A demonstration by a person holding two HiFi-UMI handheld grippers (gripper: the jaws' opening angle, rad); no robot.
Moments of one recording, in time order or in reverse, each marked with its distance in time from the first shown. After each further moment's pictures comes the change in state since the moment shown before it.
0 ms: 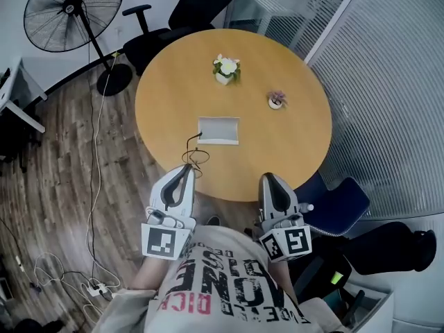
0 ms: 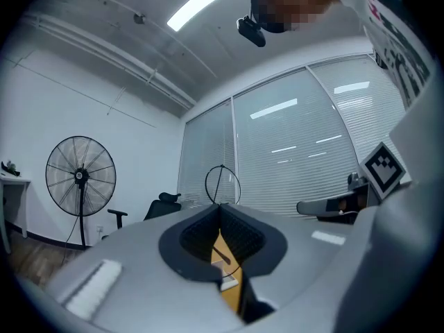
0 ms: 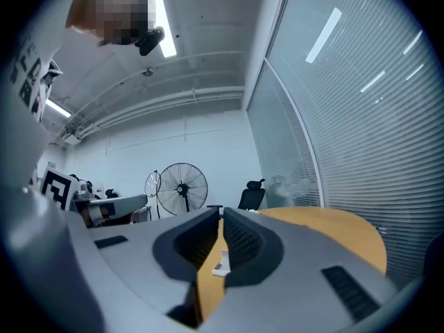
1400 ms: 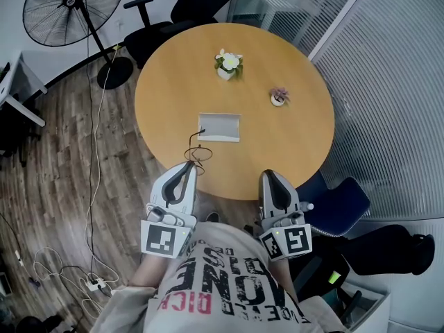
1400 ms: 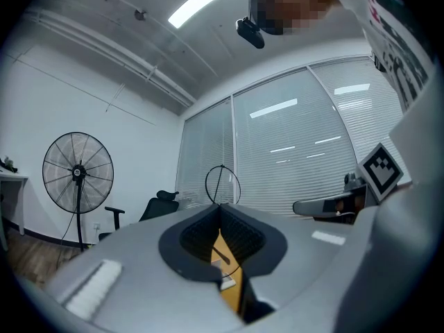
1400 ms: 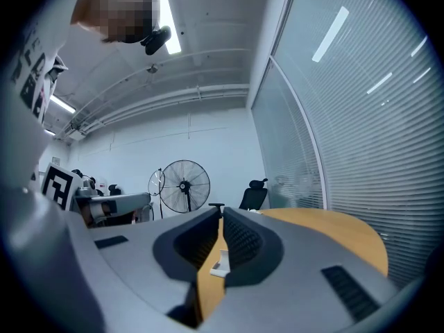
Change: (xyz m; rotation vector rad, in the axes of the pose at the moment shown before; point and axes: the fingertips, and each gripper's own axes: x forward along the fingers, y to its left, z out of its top) left arm 0.010 0.000 -0.002 -0.016 -0.008 -0.019; right arm 0.011 -0.001 -0.001 -0.032 0.020 0.023
